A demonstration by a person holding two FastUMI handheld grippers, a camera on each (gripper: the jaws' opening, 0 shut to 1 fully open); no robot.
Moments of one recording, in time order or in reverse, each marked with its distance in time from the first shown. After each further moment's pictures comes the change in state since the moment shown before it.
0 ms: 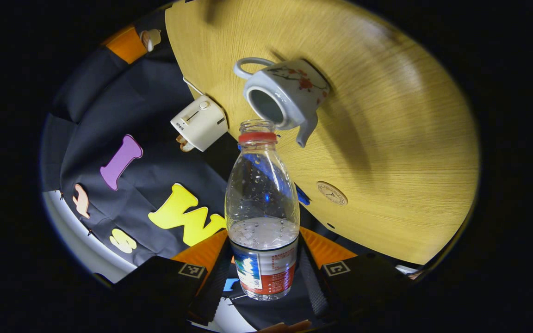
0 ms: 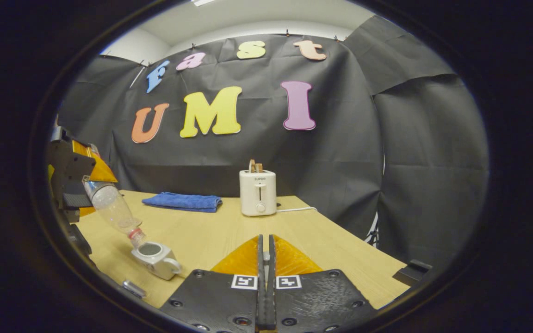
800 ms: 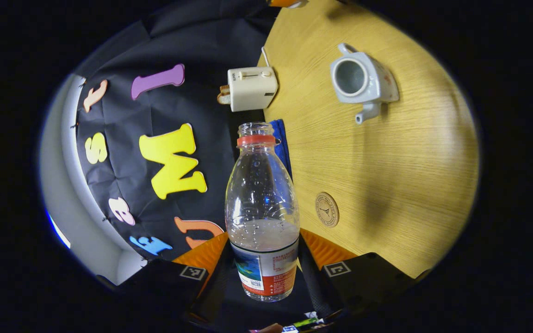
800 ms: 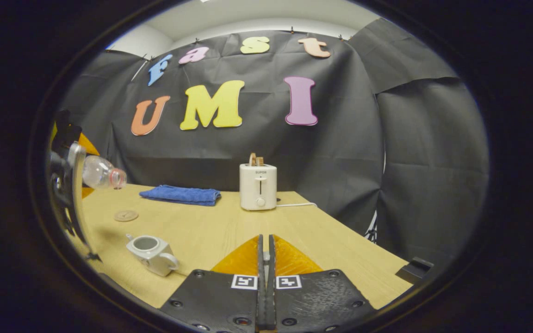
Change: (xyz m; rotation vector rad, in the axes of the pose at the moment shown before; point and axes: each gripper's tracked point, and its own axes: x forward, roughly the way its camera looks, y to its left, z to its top) left arm 0.036 -0.038 -0.055 -0.685 -0.007 -0.001; right arm 0.007 0.010 -0.015 -0.035 0.032 -0.008
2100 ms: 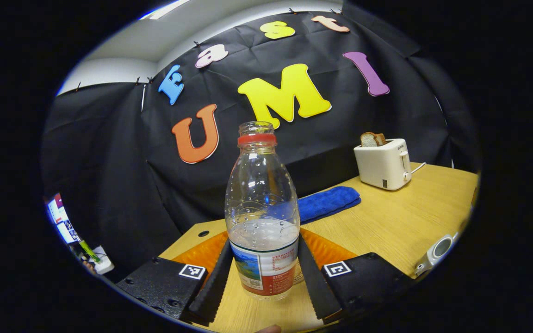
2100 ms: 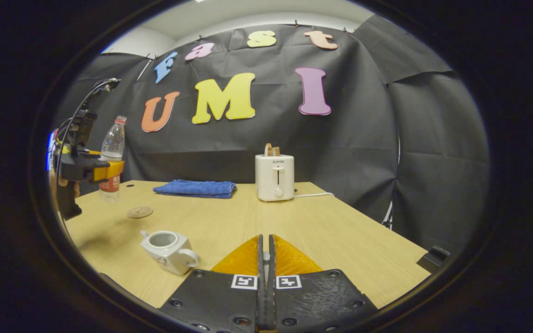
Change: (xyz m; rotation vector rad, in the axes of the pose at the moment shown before) left arm 0.071 0.004 -0.025 -1.367 -0.109 0.058; right arm 0.000 0.029 -0.014 0.030 0.047 0.080
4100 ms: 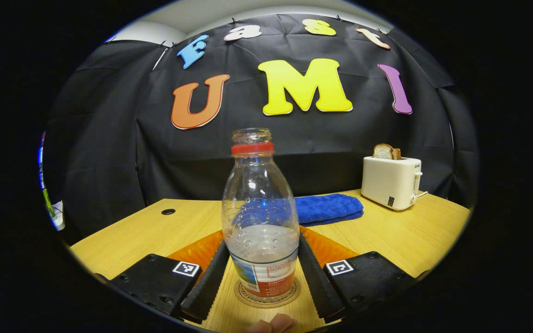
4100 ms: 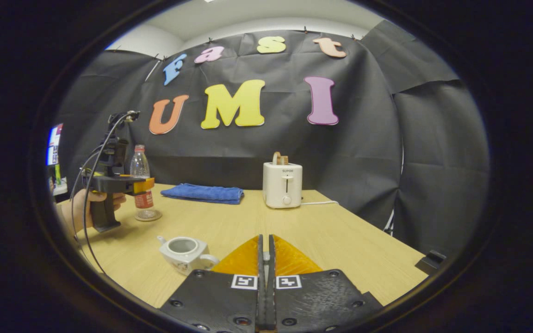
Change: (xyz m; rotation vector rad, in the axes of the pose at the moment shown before) left arm 0.072 0.004 -0.044 -0.209 0.004 -0.087; right arm -0.014 0.021 0.014 -0.035 -0.038 0.011
